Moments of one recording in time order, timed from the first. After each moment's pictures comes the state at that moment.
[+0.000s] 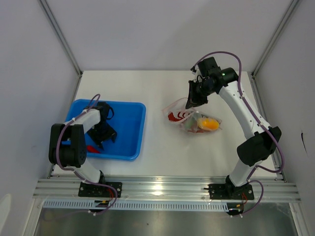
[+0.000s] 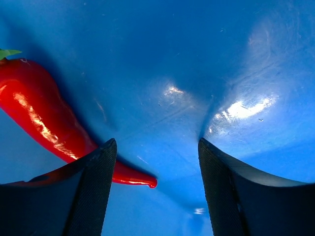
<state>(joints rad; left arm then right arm) -0.03 1.62 0.94 -0.92 -0.18 -0.83 0.42 1.73 1.89 -1.21 -0.32 0.37</state>
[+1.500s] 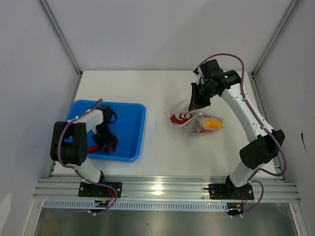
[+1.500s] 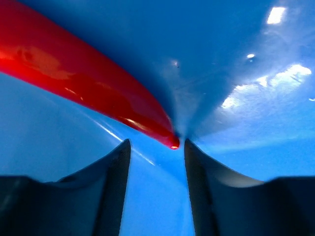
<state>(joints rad) -0.07 1.64 0.92 -1.04 -0.11 -0.92 0.41 1.68 1.83 -1.21 -0.30 0.36</state>
